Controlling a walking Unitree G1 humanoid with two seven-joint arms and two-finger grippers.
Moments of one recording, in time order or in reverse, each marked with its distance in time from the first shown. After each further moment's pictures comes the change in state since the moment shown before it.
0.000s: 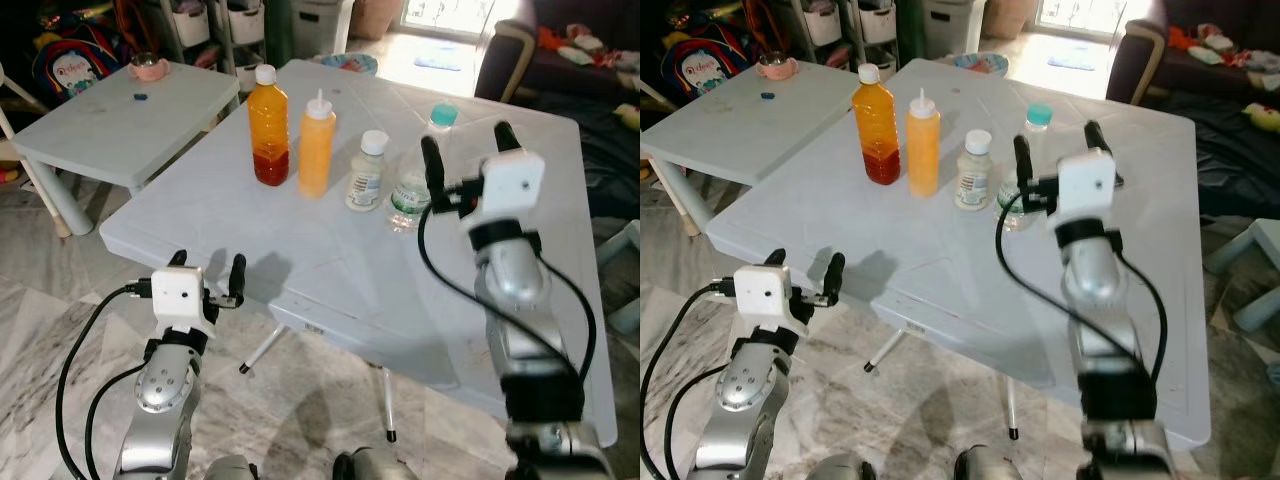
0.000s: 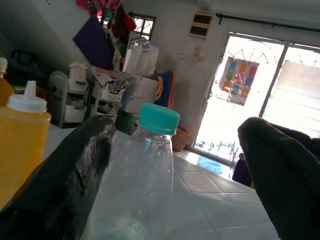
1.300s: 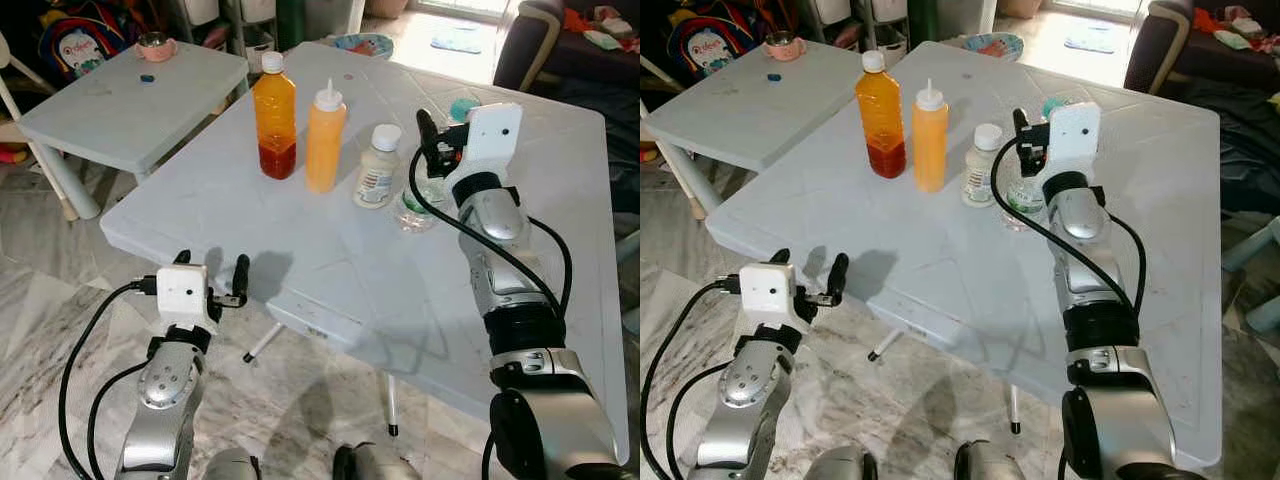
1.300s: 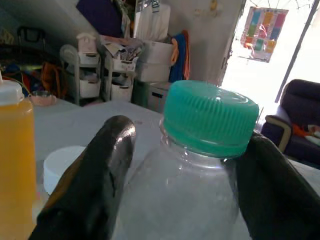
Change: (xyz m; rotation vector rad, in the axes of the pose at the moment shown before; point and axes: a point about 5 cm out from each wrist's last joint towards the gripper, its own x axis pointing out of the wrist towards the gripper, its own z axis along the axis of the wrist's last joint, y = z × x) left arm 0.003 -0.003 0.002 0.003 0.020 0.007; right arm 0.051 0.006 -0.005 0.092 0.139 0.003
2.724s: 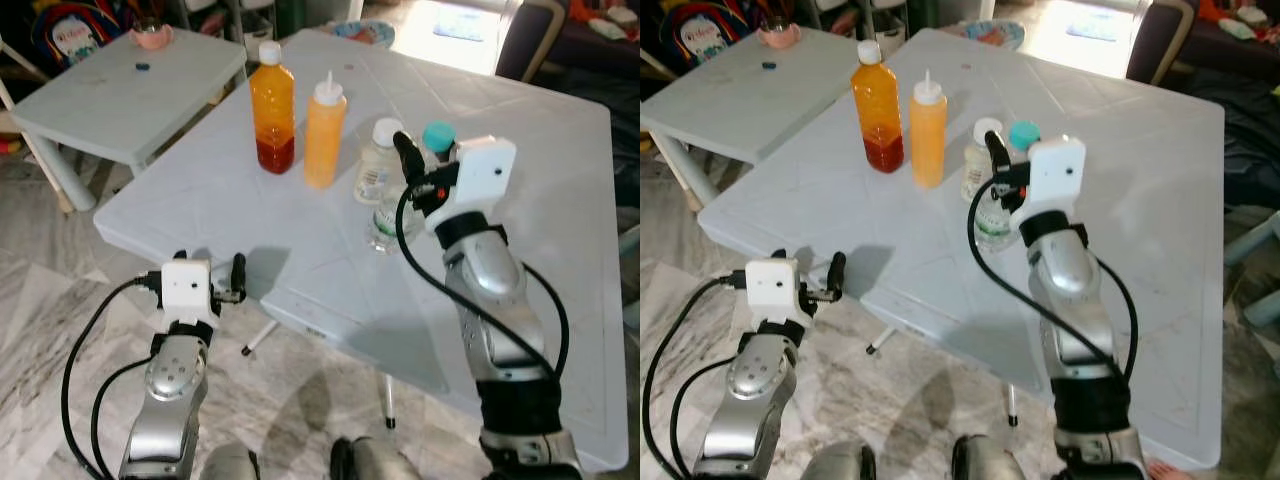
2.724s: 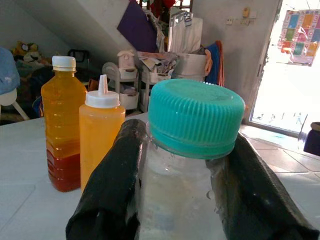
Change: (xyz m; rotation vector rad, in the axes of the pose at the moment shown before) left arm 0.005 -0.001 -0.004 0.033 0.059 0.061; right arm -0.060 0.040 0.015 0.114 -0.073 0.138
